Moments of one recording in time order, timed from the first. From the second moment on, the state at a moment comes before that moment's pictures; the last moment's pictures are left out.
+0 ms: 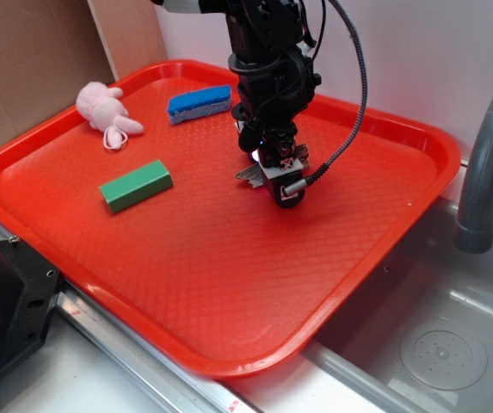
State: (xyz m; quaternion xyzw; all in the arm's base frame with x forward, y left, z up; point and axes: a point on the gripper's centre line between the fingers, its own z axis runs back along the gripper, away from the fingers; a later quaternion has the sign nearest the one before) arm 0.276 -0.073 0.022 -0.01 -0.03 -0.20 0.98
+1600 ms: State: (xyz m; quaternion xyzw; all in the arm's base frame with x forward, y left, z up) arm 0.235 -0.021 0.145 0.01 -0.04 0.11 0.99
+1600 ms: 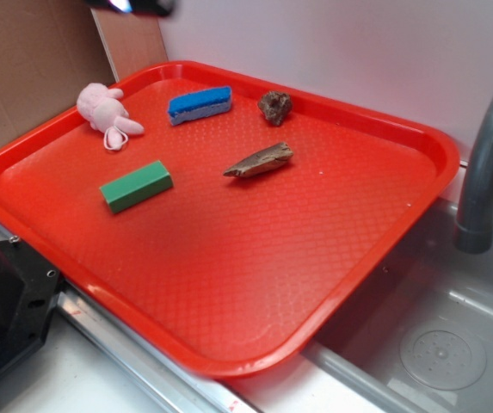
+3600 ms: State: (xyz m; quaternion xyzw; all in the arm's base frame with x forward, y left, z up) arm 0.242 -0.027 0.108 -0.04 -0.07 -0.01 1.00
